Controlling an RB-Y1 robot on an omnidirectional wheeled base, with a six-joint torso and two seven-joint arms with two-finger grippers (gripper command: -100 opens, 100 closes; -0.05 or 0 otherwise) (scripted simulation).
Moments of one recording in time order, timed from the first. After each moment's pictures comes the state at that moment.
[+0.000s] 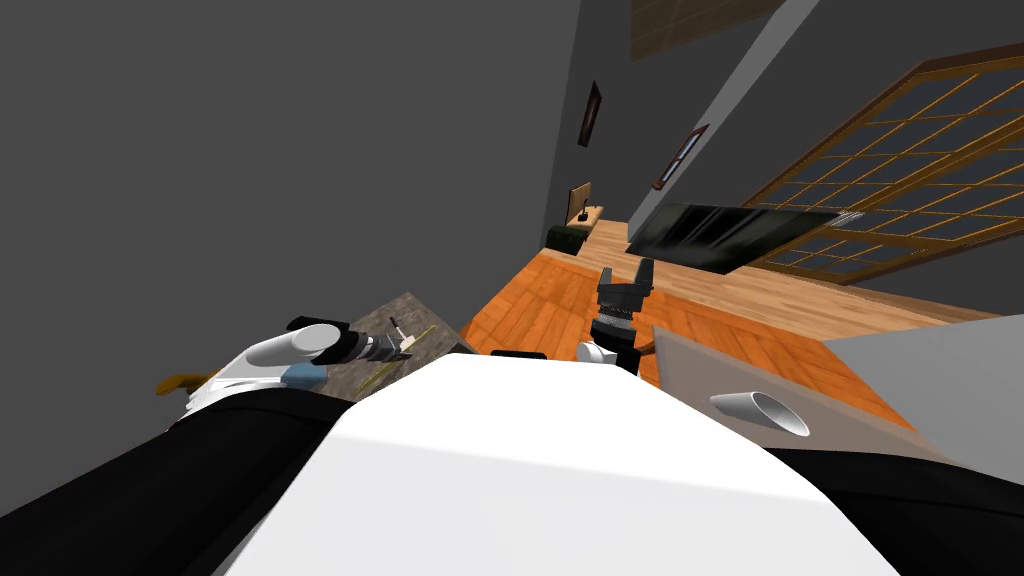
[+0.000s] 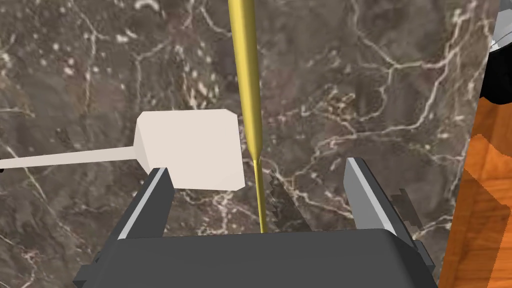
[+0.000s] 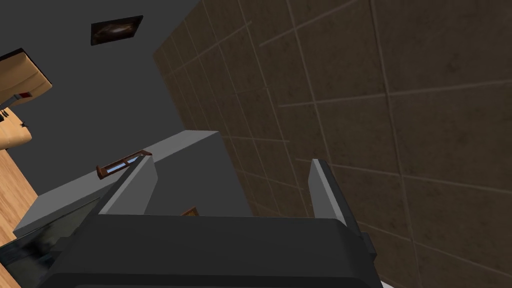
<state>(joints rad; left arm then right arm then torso) 0.62 0.91 0.56 -1.80 1.24 1.44 0.65 0.52 0.03 0.07 -2.26 -0.10 -0.51 0.03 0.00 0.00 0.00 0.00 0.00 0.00</state>
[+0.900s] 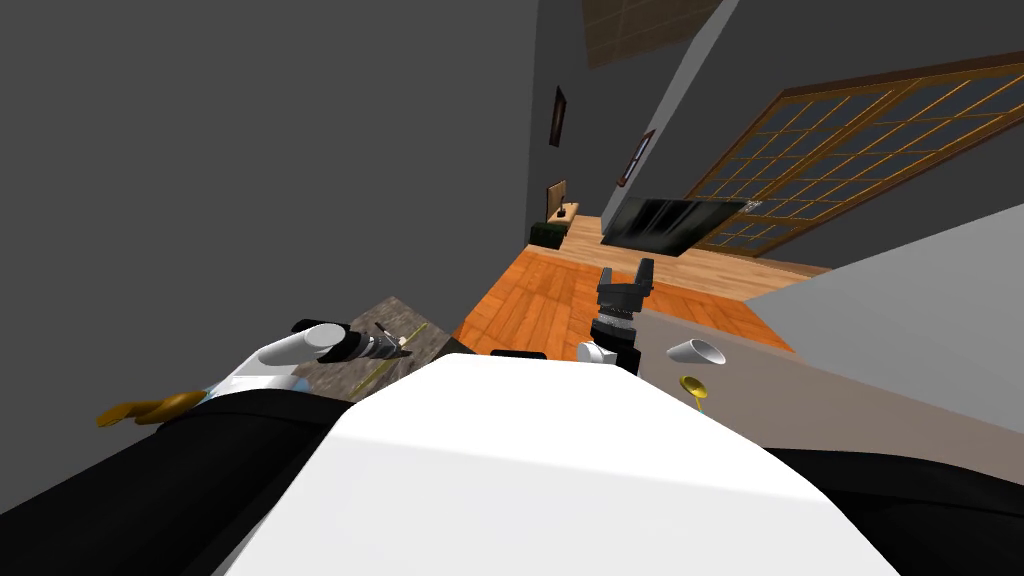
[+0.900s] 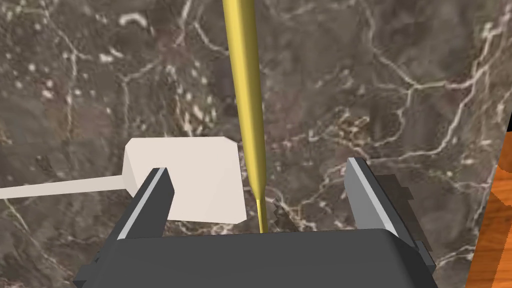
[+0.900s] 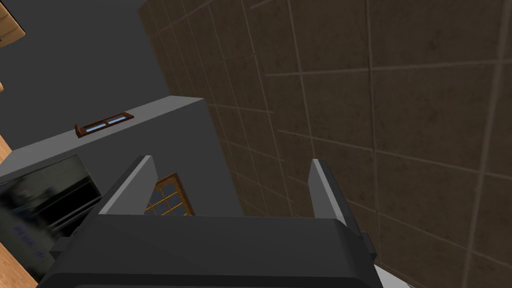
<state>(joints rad) 0.53 0.90 0.53 -1.62 1.19 1.39 0.66 0.52 0.03 0.07 -2.26 -0.10 -0.51 0.03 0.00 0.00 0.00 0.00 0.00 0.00</state>
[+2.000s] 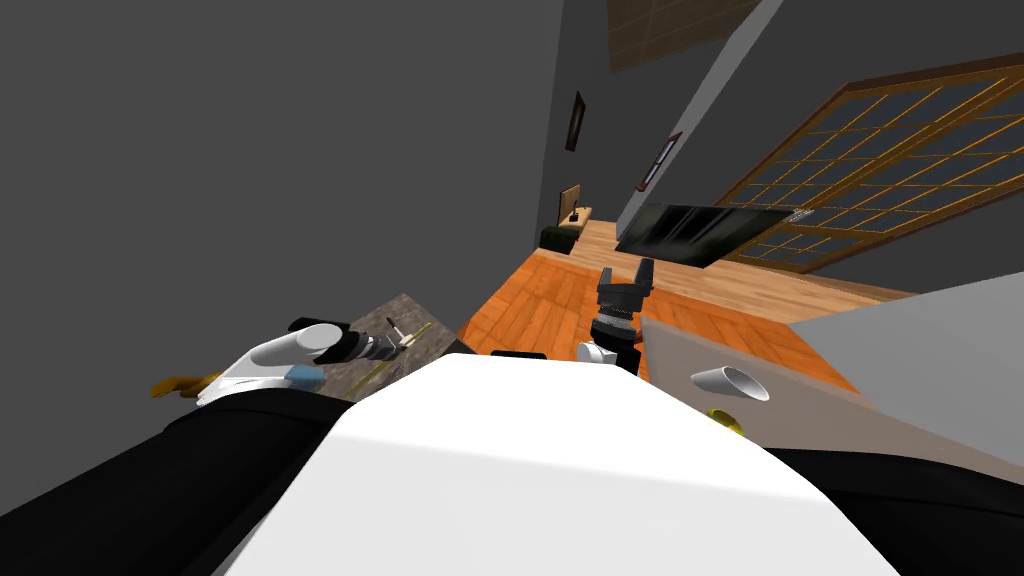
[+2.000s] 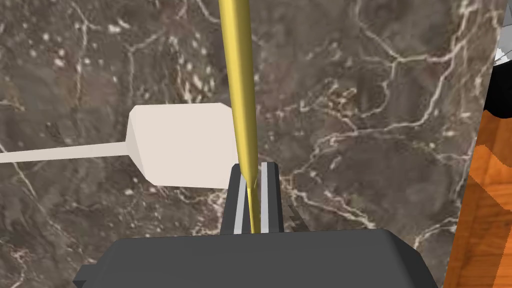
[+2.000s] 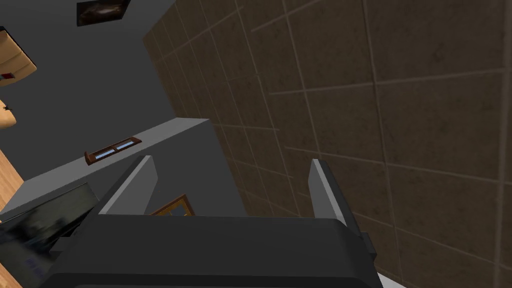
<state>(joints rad) 0.58 0.90 0.55 -1.73 1.22 1.42 0.66 0.52 0.03 0.07 -2.26 -0.10 -0.51 0.03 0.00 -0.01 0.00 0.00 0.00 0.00</state>
